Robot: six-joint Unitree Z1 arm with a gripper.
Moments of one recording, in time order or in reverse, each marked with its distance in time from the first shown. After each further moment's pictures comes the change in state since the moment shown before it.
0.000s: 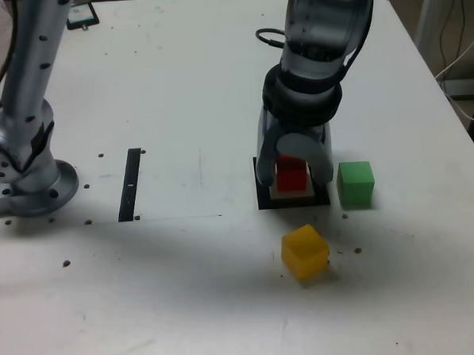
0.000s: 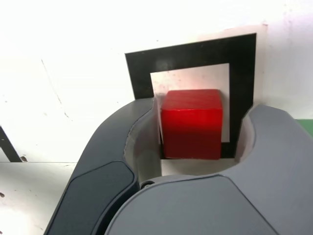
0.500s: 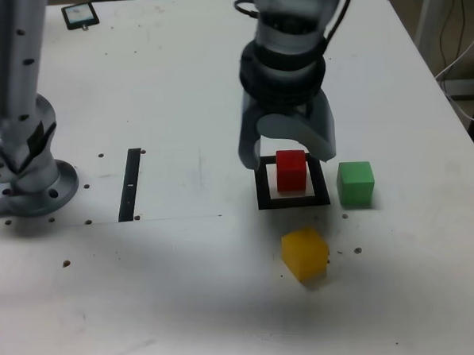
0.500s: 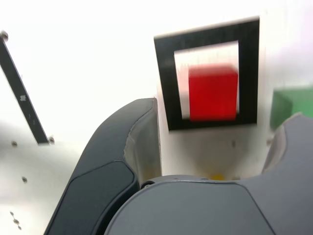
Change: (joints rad) arm -0.109 -0.121 -0.021 0.103 0.033 -0.110
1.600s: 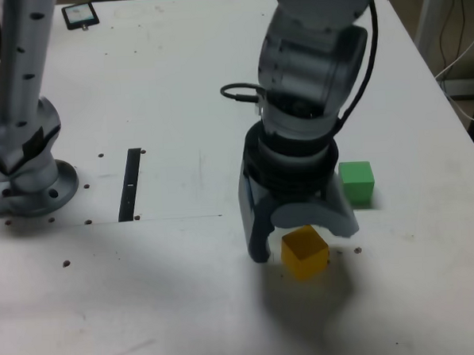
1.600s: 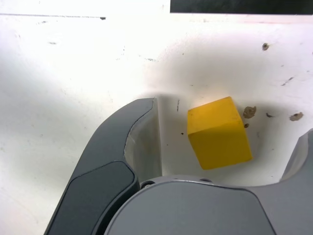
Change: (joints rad) arm -0.179 0.115 -0.018 -0.101 -0.177 -0.348
